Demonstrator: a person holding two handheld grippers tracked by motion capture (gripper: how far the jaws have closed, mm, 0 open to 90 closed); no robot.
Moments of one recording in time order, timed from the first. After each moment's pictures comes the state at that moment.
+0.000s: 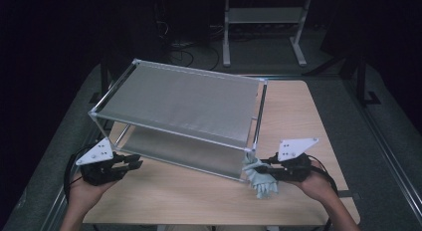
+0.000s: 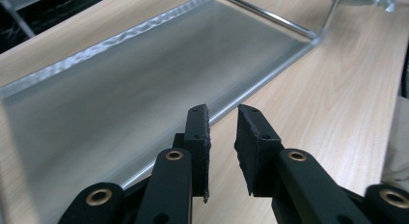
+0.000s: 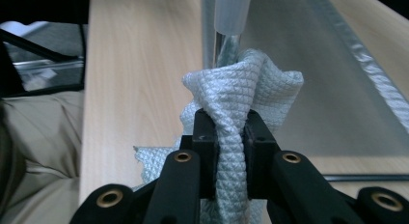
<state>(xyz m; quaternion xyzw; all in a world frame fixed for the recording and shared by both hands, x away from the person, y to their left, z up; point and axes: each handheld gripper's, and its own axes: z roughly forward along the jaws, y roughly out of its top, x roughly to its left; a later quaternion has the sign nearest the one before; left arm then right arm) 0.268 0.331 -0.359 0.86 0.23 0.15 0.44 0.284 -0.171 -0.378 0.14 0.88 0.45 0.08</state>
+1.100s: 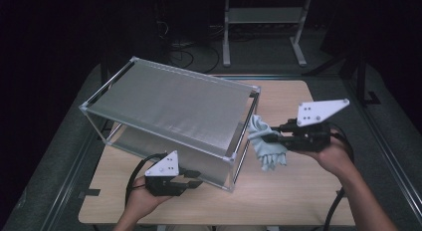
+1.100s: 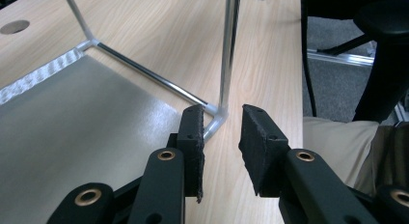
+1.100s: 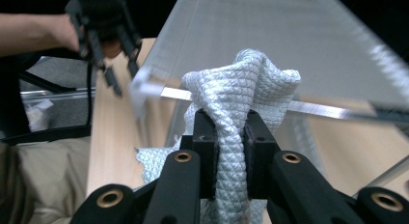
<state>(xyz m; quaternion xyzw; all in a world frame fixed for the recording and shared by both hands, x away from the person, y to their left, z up) 0.259 0.193 -0.375 0.88 0.10 0.06 0.46 0.304 -0.184 -0.271 0.11 0.85 0.49 0.12</state>
